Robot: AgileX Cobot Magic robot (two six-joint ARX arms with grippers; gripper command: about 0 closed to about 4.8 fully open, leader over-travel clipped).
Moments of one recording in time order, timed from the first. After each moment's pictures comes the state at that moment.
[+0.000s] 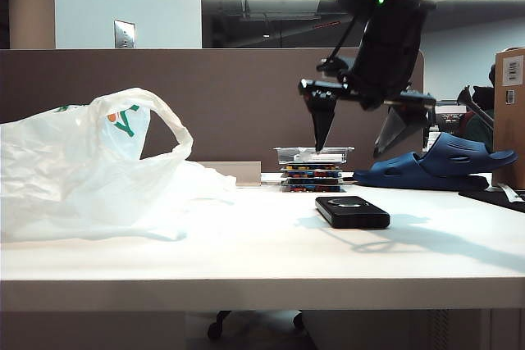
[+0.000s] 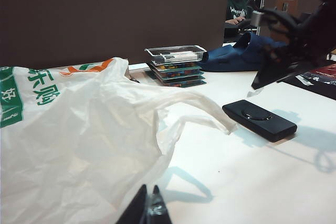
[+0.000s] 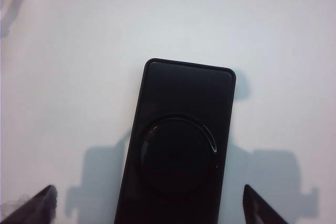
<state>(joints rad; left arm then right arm) 0.02 0.00 0.00 0.09 0.51 0.02 0.41 1.86 1.46 -0.51 0.05 0.23</state>
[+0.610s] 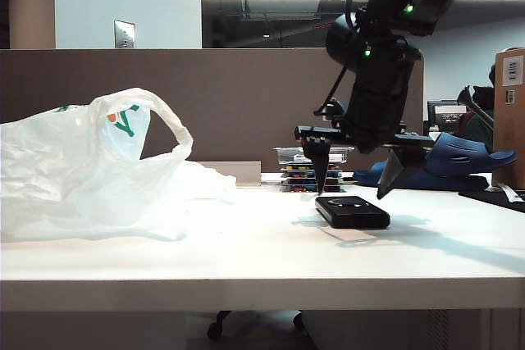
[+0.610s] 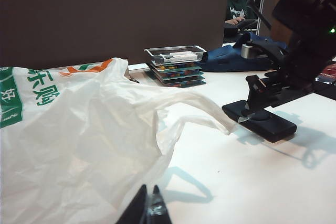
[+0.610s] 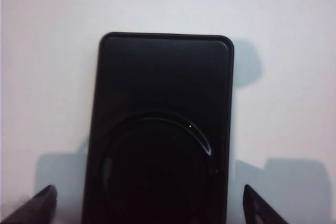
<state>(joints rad) 0.02 0.00 0.00 0.08 0.51 0.02 0.41 1.99 1.46 -0.47 0.10 0.33</state>
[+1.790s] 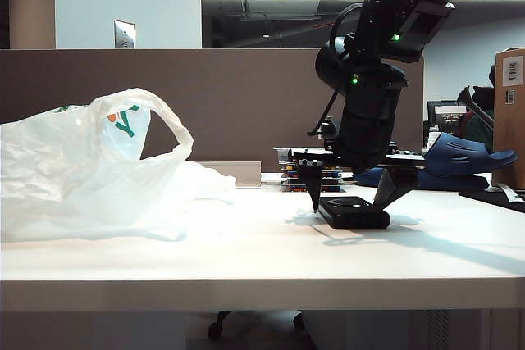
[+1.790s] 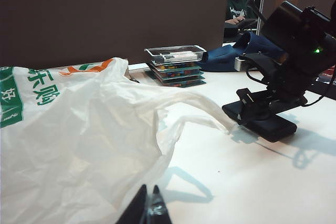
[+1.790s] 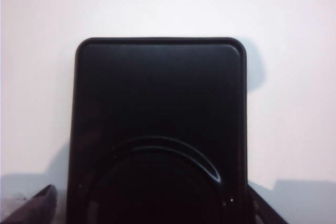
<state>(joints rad) 0.02 0.00 0.00 0.08 0.51 0.02 0.43 2.07 1.47 -0.40 0.14 0.37</state>
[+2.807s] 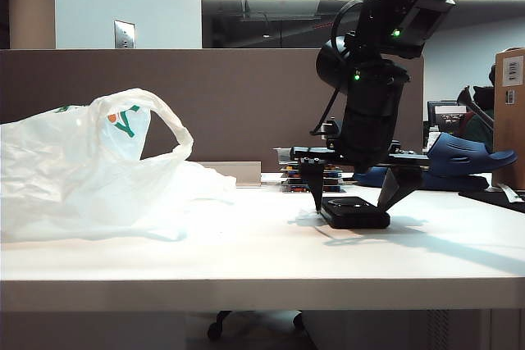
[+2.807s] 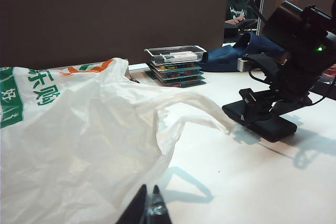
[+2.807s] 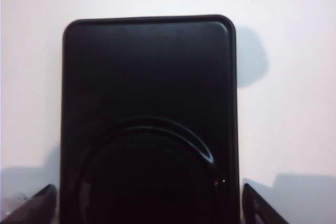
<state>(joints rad) 0.02 0.00 0.00 0.08 0.51 0.02 0.43 2.06 1.48 -0.47 0.13 0.40</state>
